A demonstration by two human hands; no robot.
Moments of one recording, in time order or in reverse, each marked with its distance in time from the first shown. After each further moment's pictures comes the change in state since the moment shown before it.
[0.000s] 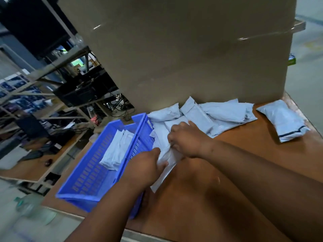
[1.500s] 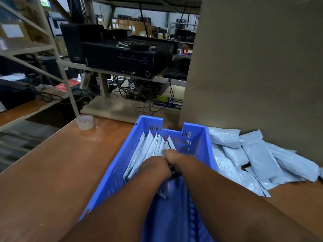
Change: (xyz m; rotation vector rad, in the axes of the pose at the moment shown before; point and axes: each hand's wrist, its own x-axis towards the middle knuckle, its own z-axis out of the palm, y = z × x) left_hand 0.150 -0.345 0.109 -0.517 -0.487 -0.507; right_hand 0.372 -0.201 0.213 0.681 -0.422 1.047
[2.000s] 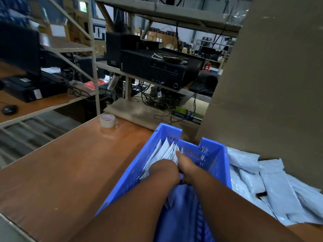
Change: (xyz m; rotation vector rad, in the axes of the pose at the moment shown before) left_hand 0.011 -0.012 -0.012 0.048 0.093 0.013; right_hand 0.056 0.009 0.022 0.569 -0.064 0.029
